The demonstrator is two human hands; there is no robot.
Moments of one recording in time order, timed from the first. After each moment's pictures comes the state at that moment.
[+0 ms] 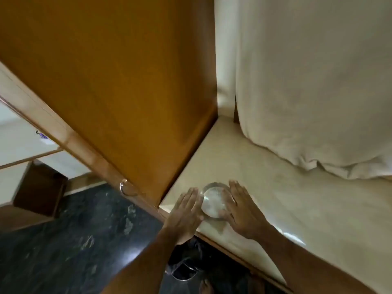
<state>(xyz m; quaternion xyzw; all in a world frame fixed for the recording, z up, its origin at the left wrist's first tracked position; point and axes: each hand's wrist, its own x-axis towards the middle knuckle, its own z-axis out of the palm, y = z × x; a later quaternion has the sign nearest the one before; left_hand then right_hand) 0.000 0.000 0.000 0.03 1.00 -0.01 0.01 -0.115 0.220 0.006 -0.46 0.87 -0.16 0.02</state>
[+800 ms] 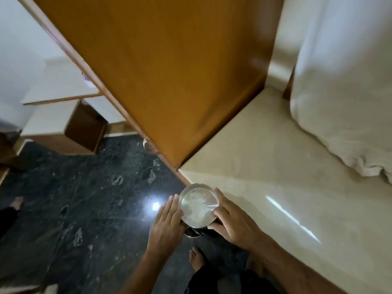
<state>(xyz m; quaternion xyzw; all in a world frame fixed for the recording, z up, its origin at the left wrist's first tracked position) 0.136 0.039 -0.010 -0.22 0.97 0.06 -0.11 -0.061 0.197 -0.006 -0.61 0.72 -0.28 0.14</state>
